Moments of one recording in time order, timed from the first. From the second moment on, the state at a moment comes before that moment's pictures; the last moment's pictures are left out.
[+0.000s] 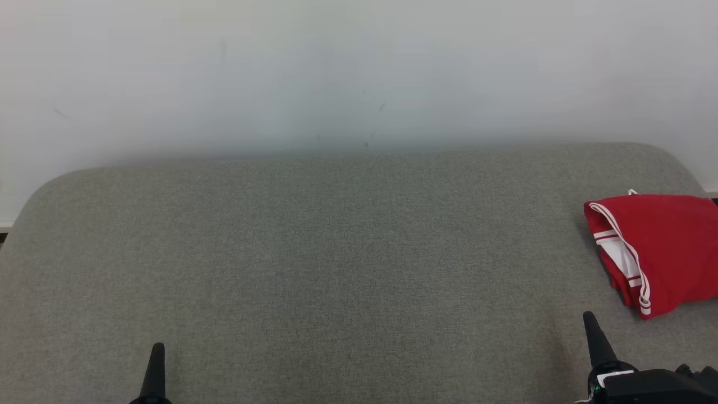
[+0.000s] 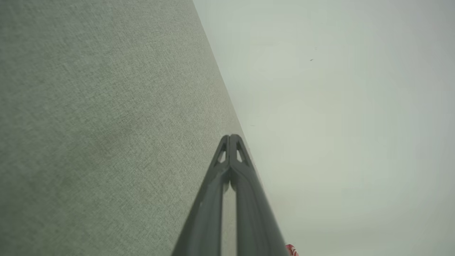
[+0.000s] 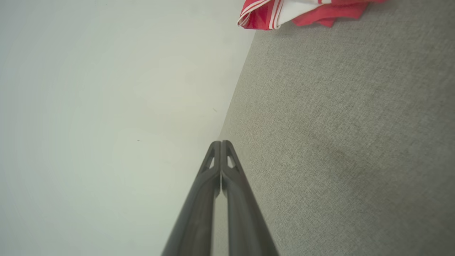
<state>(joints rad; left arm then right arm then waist) -0.03 0.04 0.12 0.25 -1.29 -0.12 0.03 -0.05 -0.05 -0.09 0.29 1.29 0.13 0.03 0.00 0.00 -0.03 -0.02</state>
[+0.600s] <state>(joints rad) -0.06 0.05 0.12 0.25 -1.43 -0.12 0.07 -0.08 -0.05 -0.10 0.27 1.44 0.13 0.07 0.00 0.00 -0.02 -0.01</state>
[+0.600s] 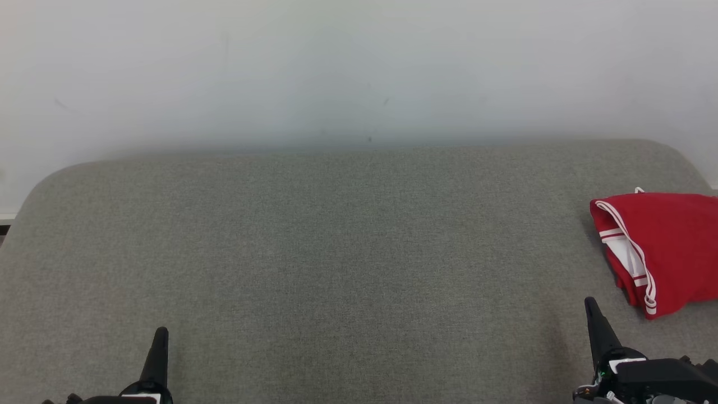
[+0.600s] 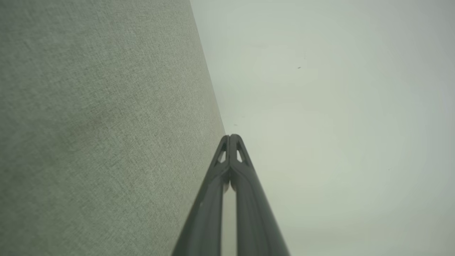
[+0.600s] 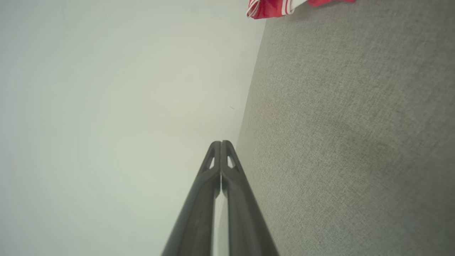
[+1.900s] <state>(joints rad) -0.10 0.05 0.11 0.25 -1.61 -0.13 0.12 -0.11 -0.05 -0.11 0.24 1.61 0.13 0.11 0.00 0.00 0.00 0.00</state>
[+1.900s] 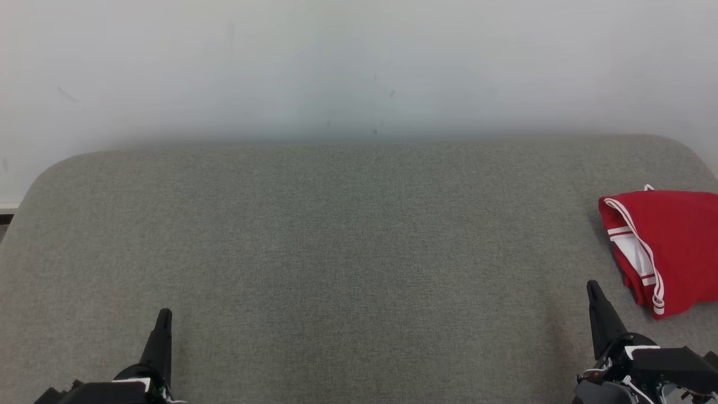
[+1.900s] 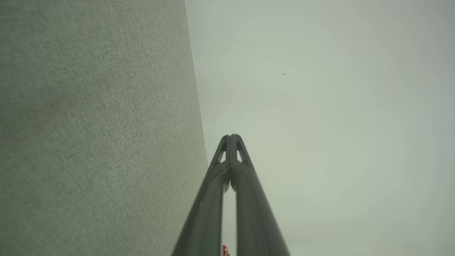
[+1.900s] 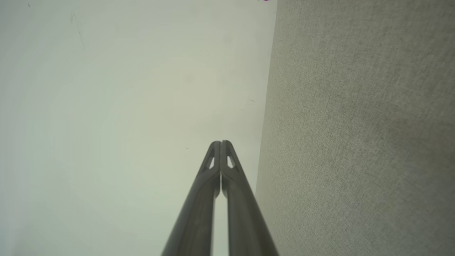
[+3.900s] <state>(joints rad) -0.11 0.05 0.11 0.25 -1.61 -0.13 0.12 -0.11 -0.05 -0.11 0.24 1.61 0.13 0.11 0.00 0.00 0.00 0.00</state>
